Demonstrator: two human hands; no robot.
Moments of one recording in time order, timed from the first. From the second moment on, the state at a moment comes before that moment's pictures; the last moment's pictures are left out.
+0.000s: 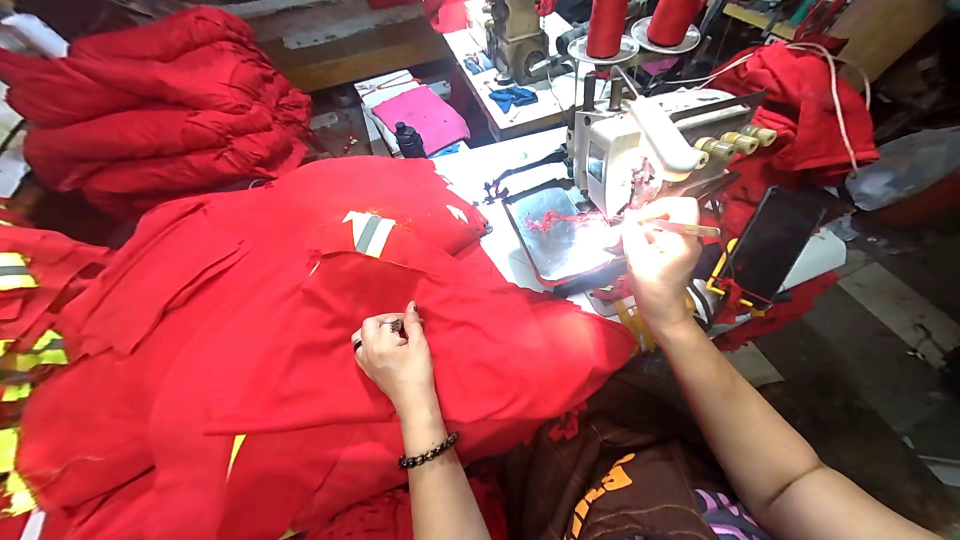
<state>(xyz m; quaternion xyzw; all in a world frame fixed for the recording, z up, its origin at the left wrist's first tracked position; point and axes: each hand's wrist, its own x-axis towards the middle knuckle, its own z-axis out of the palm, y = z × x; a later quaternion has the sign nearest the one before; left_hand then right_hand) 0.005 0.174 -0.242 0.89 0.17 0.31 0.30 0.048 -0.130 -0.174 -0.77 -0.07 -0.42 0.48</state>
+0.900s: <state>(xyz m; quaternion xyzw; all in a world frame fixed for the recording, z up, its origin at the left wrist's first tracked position) 0.006 0.175 -0.244 0.88 0.17 0.32 0.31 0.047 -0.129 -0.175 -0.76 -0.07 -0.41 0.49</state>
